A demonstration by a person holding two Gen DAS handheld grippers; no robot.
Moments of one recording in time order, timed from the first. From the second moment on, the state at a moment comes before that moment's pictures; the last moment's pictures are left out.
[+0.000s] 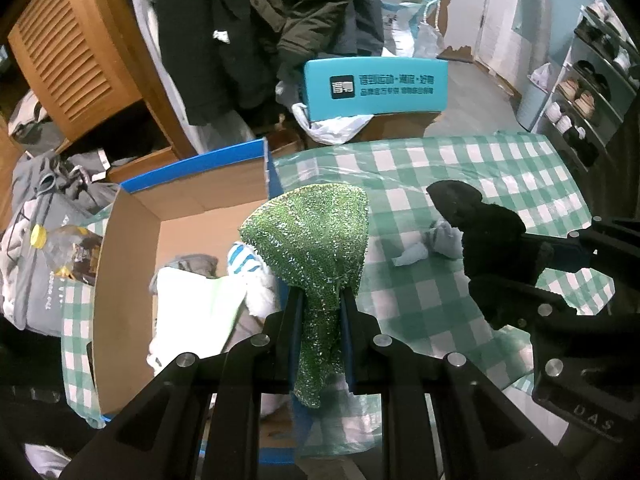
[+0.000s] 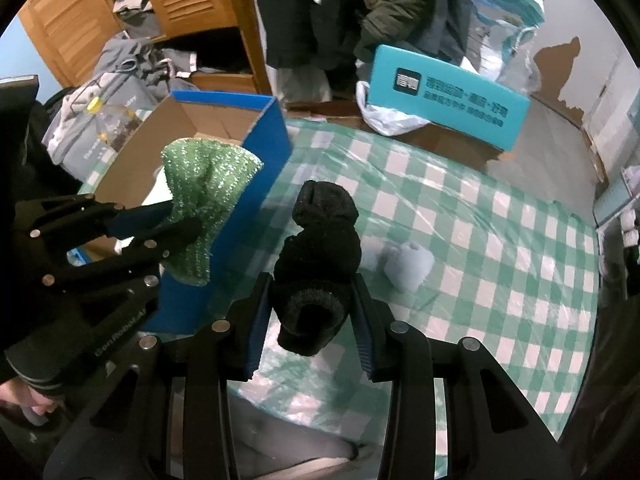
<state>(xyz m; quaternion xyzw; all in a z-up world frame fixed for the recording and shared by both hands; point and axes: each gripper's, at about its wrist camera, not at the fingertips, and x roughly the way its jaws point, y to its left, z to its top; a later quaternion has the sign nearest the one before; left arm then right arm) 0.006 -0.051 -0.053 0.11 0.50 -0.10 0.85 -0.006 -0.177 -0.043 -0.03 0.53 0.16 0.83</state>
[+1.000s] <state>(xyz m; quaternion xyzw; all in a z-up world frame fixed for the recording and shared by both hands) 0.014 0.068 -0.071 0.06 0.52 -0.02 0.85 0.021 -0.052 -0.044 -0.07 0.53 0.23 0.81</state>
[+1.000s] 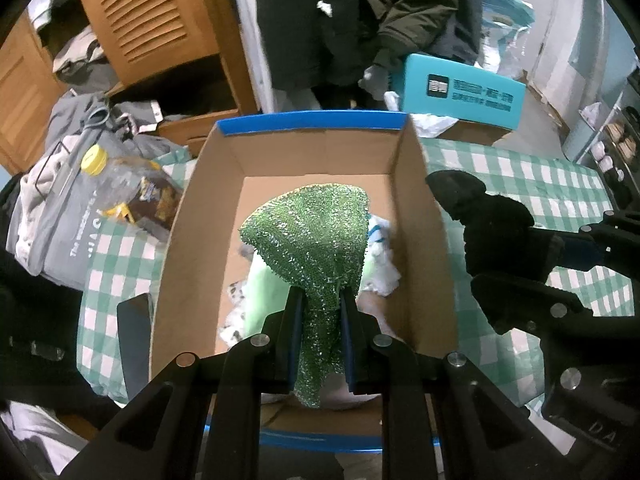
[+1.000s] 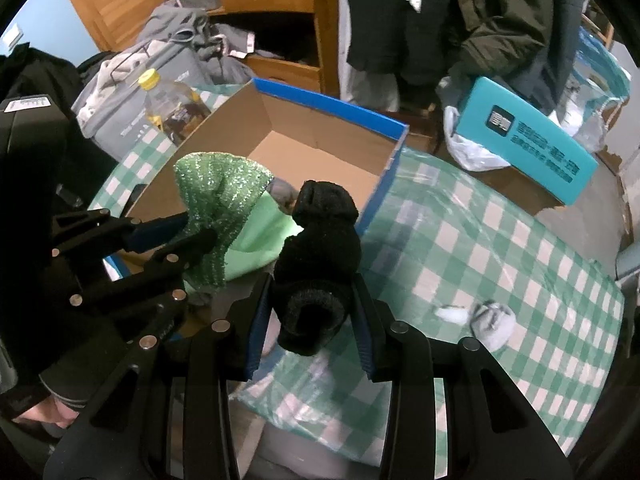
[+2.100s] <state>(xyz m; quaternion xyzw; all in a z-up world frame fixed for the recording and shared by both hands) 0.023 0.095 -0.088 0.06 0.53 0.03 0.85 0.046 -0.045 -0.065 -0.04 0.55 0.22 0.80</state>
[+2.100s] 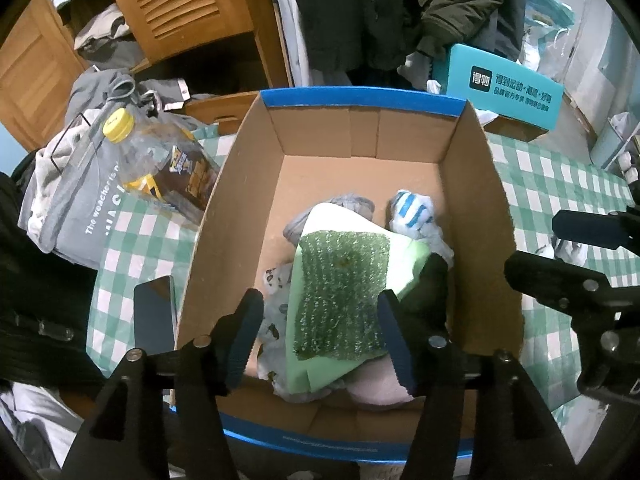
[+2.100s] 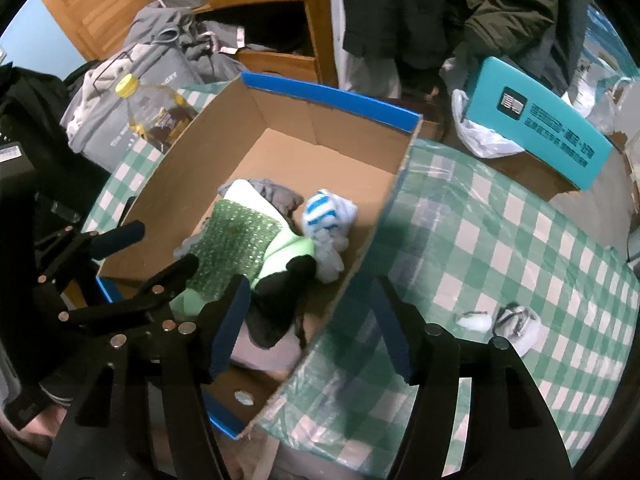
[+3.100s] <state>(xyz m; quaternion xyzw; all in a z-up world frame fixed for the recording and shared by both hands) 0.019 0.027 -0.064 0.08 0.50 -0.01 0.86 0.038 -0.142 -0.068 0.00 0.56 0.14 0.82</state>
